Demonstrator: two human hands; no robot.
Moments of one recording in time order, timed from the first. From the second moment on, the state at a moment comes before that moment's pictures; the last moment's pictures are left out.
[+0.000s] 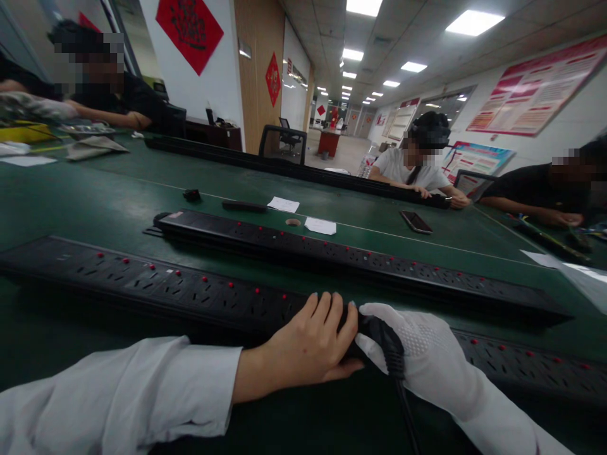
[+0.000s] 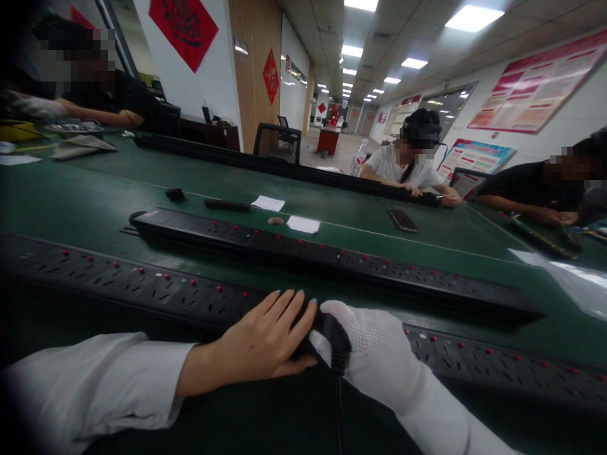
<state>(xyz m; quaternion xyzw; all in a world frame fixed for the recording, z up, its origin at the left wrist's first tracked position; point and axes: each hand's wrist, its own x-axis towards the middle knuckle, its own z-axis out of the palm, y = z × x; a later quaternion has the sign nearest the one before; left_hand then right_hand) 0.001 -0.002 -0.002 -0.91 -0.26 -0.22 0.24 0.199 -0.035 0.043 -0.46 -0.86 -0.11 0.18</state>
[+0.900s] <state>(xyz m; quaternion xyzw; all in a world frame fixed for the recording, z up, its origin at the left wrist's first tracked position) 0.001 -0.002 -0.003 -0.91 -0.25 -0.22 0.24 0.201 -0.036 0.039 -0.47 -0.86 -0.10 0.16</state>
